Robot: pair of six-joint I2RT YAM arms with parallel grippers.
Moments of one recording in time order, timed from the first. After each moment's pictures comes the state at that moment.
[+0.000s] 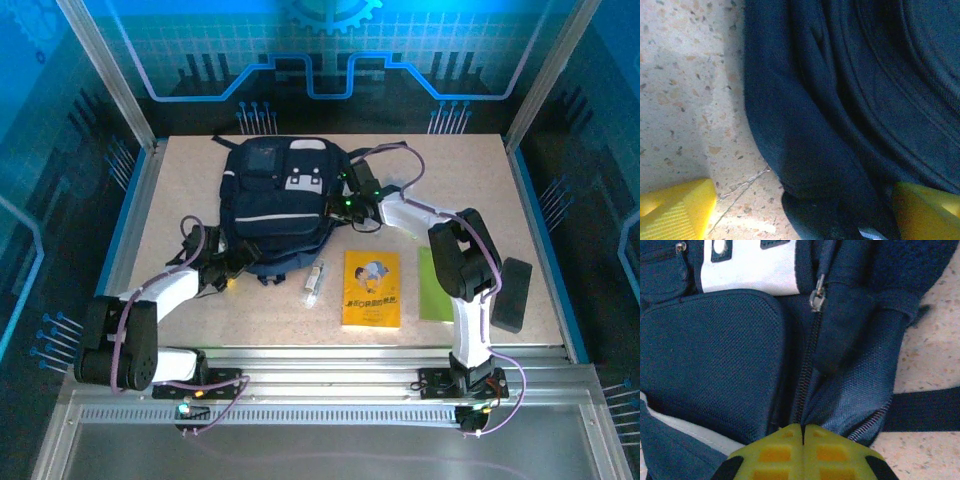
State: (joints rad) left arm -0.05 1.34 0.53 -0.17 0.25 -0.81; right arm 0.50 2.03 1.46 -0.30 -0.24 0.68
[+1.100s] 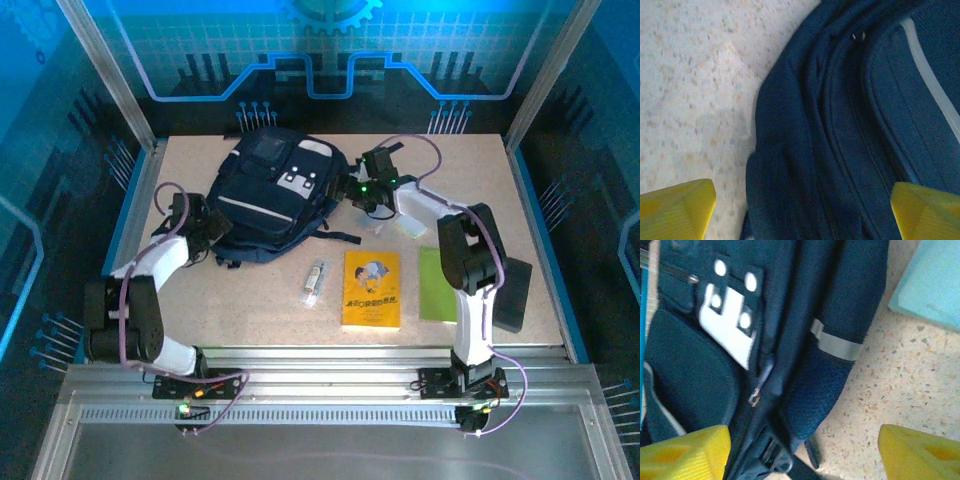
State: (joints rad) left arm 0.08 1.42 0.79 -0.31 -0.01 -0.76; right arm 0.39 2.09 1.52 -0.27 -0.33 0.65
